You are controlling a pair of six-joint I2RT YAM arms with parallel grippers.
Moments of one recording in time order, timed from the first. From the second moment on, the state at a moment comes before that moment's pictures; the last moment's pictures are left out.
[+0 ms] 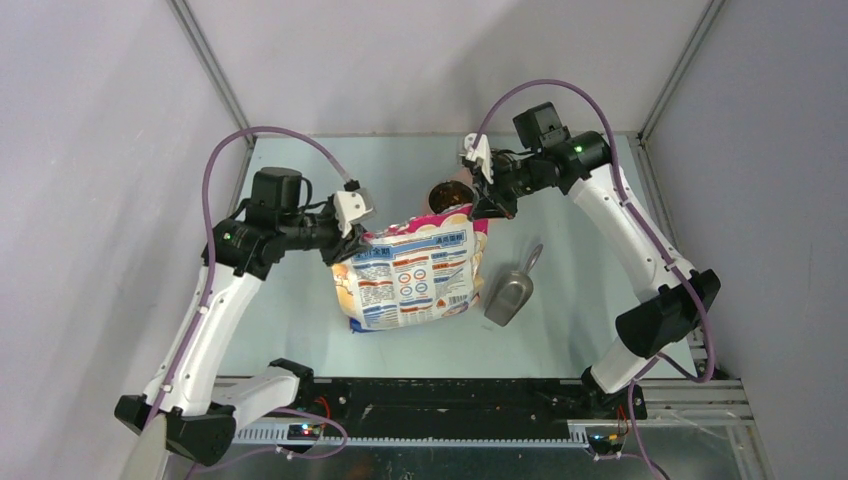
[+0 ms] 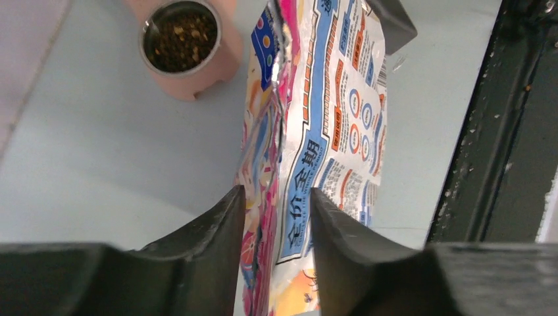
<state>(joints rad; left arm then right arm) -0.31 1.06 1.29 -0.96 0.66 0.68 0.46 1.65 1.83 -1.15 -0.79 -0.74</state>
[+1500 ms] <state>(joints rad) -0.50 1.23 1.44 -1.02 0.50 0.61 0.43 1.64 1.84 -1.21 -0.83 -0.81</state>
